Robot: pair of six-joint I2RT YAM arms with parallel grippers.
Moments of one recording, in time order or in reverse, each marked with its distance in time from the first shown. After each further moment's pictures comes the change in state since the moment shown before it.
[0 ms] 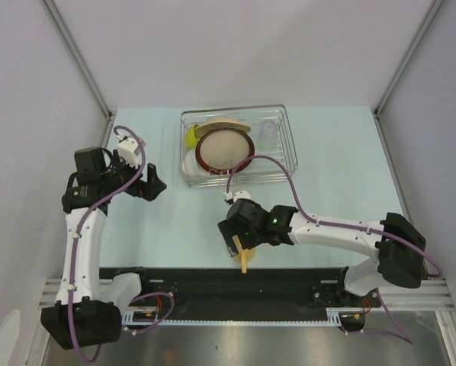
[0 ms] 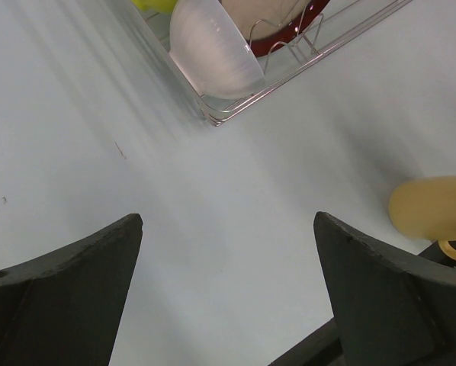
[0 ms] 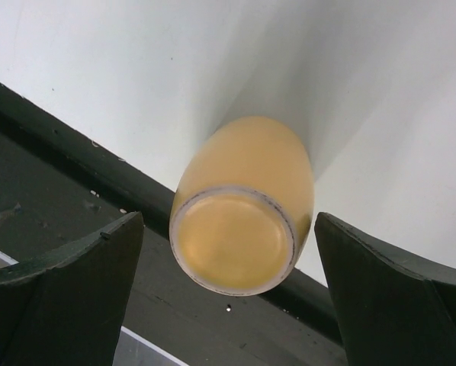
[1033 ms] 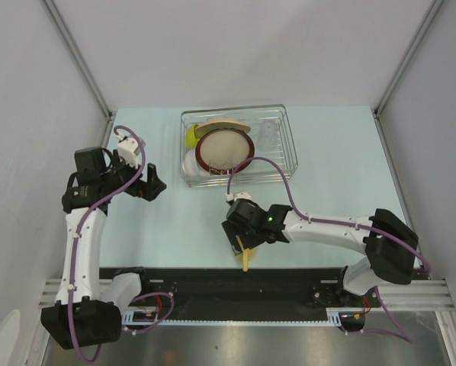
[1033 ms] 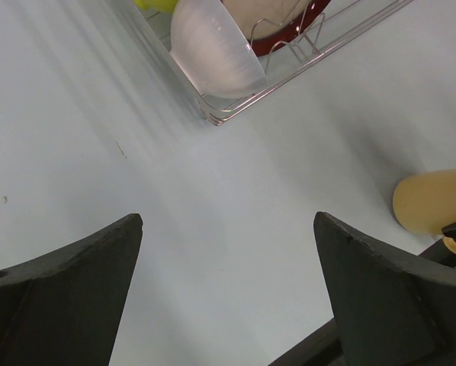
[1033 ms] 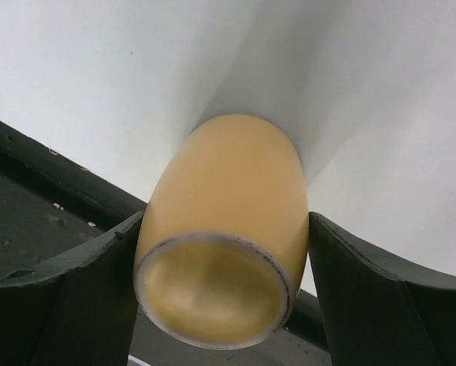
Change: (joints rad) left arm 0.000 0.001 0.000 0.000 -0.003 0.003; right arm -0.026 0.081 -0.017 0.023 -0.011 -0.008
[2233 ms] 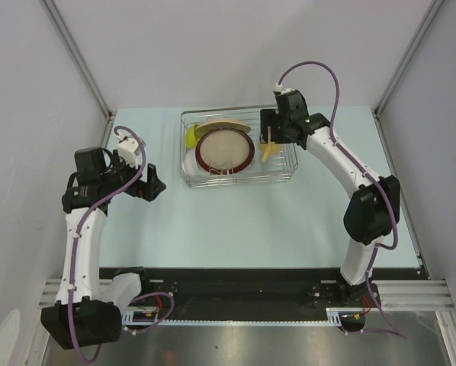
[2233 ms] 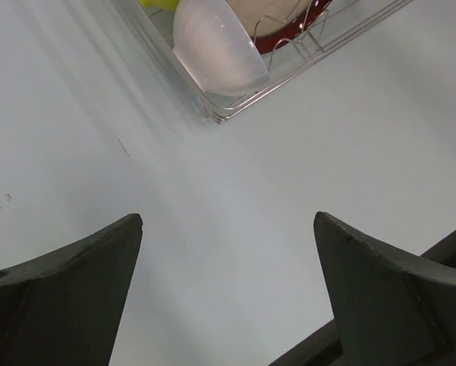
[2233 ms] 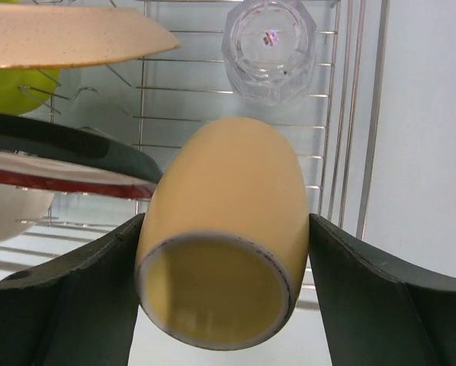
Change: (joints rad) left arm 0.000 0.000 0.000 -0.003 -0.008 0.008; right arm -0.699 0.274 0.701 -0.071 -0.049 -0.308
